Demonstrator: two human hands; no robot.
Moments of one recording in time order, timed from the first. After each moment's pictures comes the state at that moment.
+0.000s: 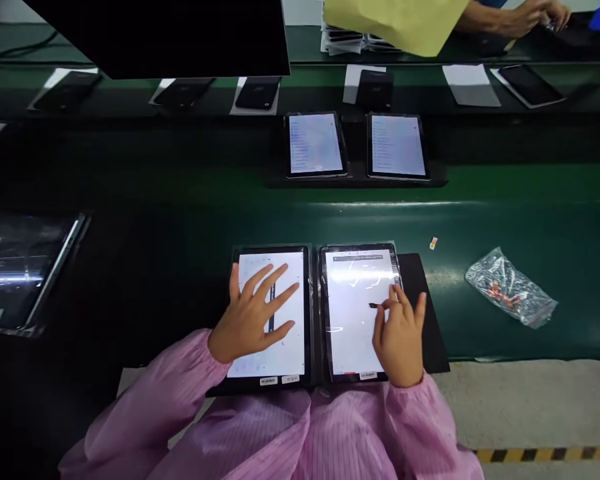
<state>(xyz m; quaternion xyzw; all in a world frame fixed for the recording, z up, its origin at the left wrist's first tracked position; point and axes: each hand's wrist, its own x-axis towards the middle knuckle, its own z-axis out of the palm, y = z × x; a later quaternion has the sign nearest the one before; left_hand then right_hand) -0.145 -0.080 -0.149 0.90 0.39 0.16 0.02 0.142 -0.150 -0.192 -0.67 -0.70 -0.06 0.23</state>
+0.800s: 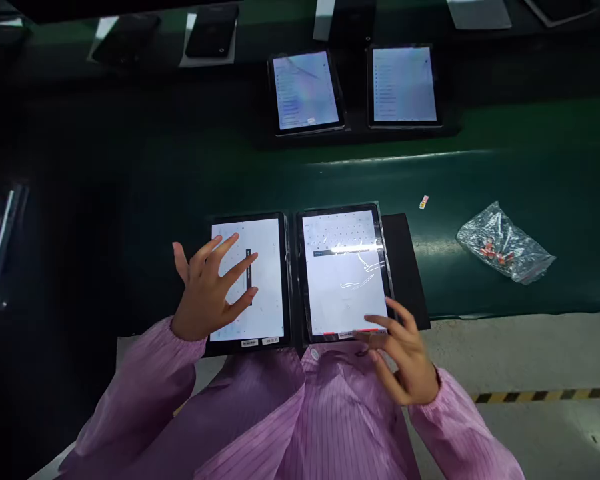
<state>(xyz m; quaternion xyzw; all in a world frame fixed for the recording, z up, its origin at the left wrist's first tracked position) -0.148 -0.096 -0.150 0.88 0.44 0.17 -0.03 0.188 -0.212 -0.162 -0.43 -0.83 0.14 0.34</state>
